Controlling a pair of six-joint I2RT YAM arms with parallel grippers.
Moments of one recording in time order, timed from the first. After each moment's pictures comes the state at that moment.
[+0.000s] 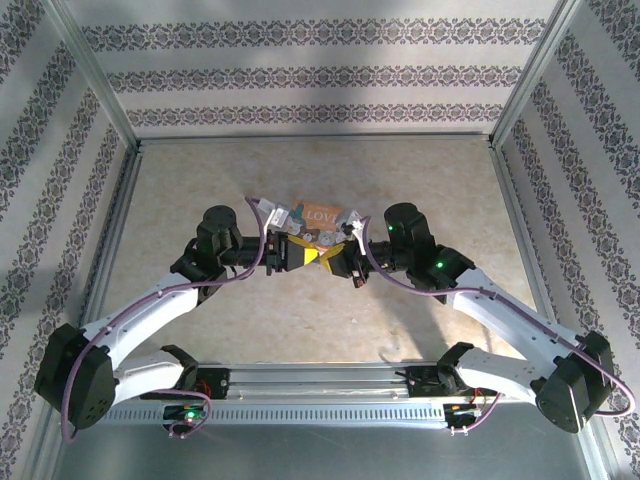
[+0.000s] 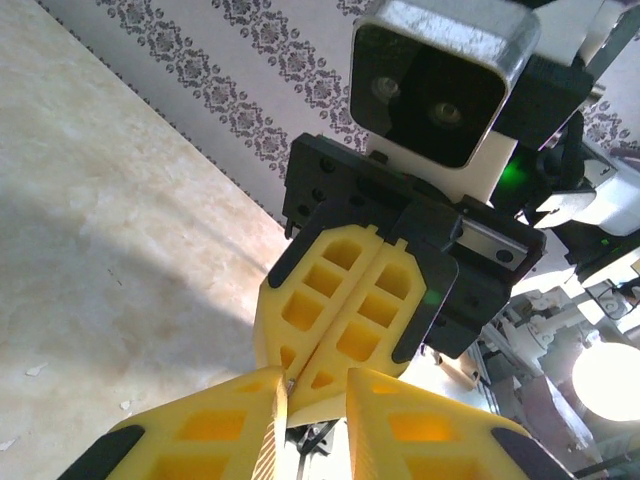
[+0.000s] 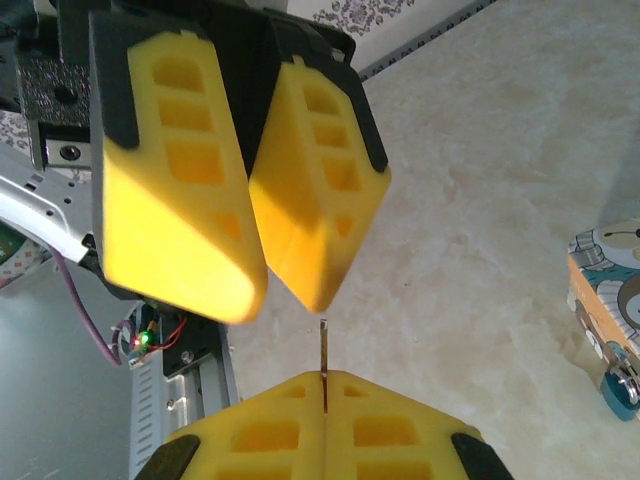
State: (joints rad) left arm -0.51 1.14 0.70 0.29 0.93 -0.61; right arm 0.66 1.09 0.84 -0.23 -0.70 0.13
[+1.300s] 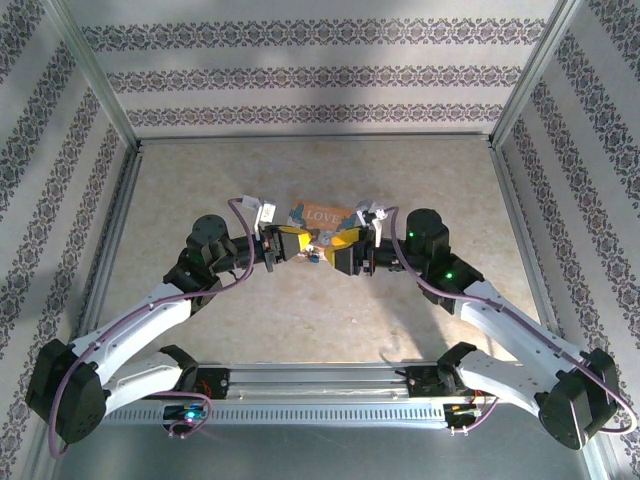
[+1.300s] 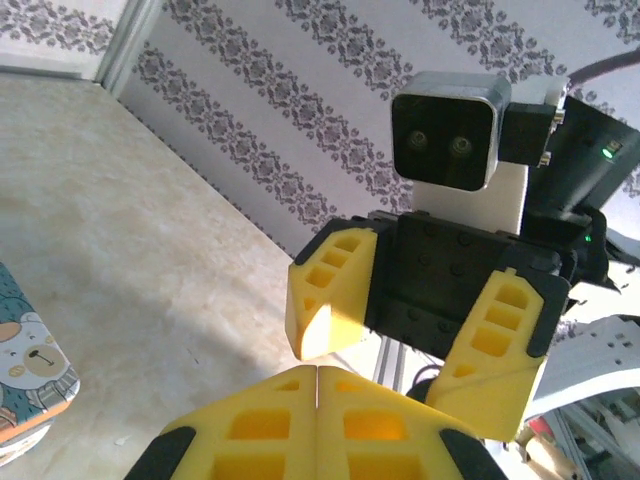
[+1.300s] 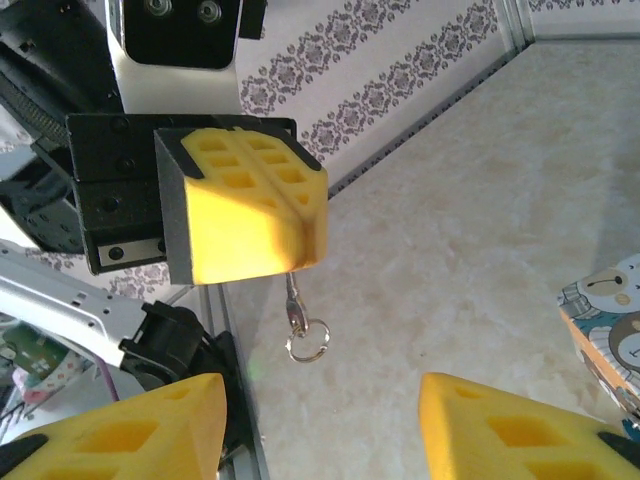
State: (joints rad) left arm -0.54 1.05 0.65 0.37 0.66 -0.61; right arm 0.59 1.00 0.71 0.08 -0.72 0.42
